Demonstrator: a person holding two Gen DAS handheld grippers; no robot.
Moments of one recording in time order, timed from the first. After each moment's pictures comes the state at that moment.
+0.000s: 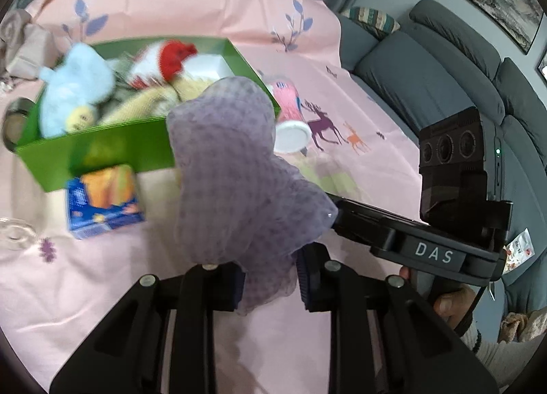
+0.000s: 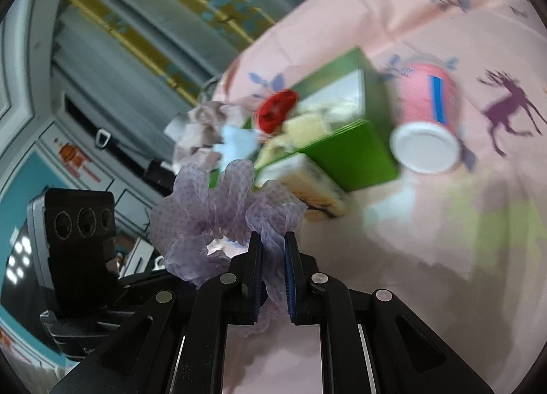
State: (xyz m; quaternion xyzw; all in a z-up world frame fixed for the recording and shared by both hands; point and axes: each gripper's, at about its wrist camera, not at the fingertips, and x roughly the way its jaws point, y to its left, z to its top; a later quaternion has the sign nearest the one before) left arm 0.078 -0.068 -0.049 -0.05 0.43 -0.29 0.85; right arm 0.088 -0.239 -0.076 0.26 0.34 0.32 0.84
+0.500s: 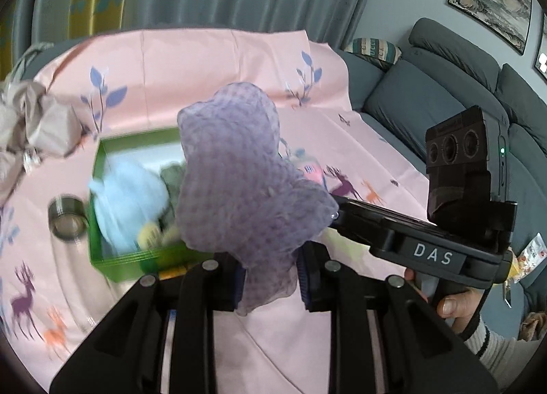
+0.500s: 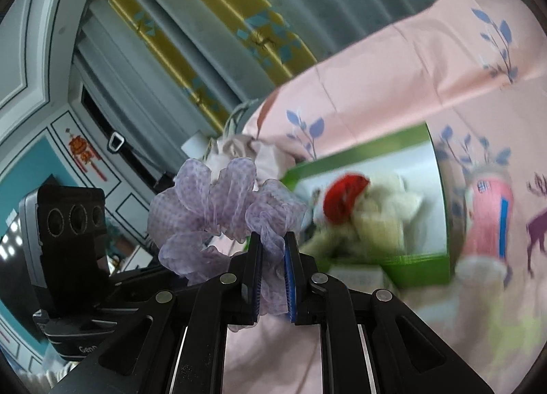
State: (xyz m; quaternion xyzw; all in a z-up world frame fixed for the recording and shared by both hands) left arm 0.134 -0.039 0.020 -0.02 0.36 -0.28 0.89; right arm 0.137 -0.197 -0.001 0.23 0.28 0.33 0.87
